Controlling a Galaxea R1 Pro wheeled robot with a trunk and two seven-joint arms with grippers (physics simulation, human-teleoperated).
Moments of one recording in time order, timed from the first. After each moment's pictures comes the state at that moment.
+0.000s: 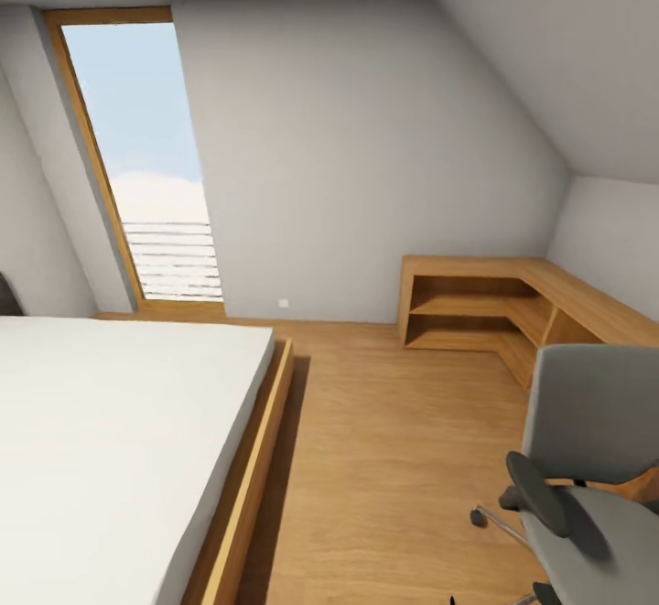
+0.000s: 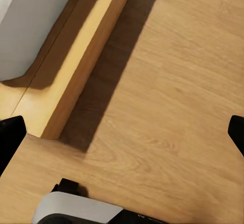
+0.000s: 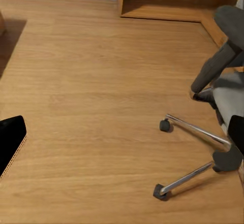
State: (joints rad) left arm -0.05 0.04 -0.31 -0.49 0.64 -0.26 0.10; right arm -0.13 -0.01 0.09 -0.32 -0.02 -0.78 -0.25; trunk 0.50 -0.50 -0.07
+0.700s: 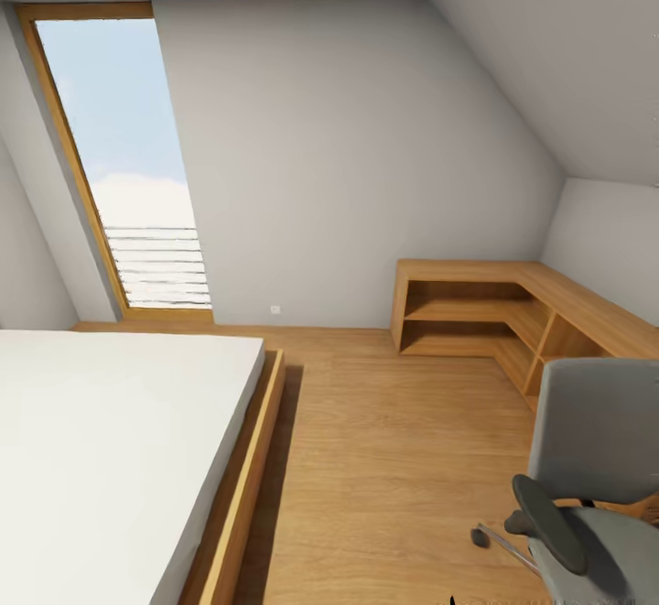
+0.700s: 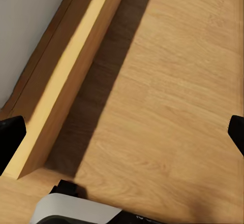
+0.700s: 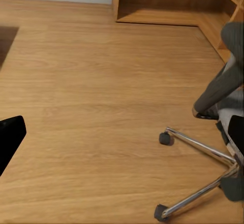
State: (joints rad) left arm -0.05 0.04 -0.31 -0.49 0.64 -0.26 0.10; right arm -0.12 -0.01 0.09 -0.32 -0.02 -0.78 -0.24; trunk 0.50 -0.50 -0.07
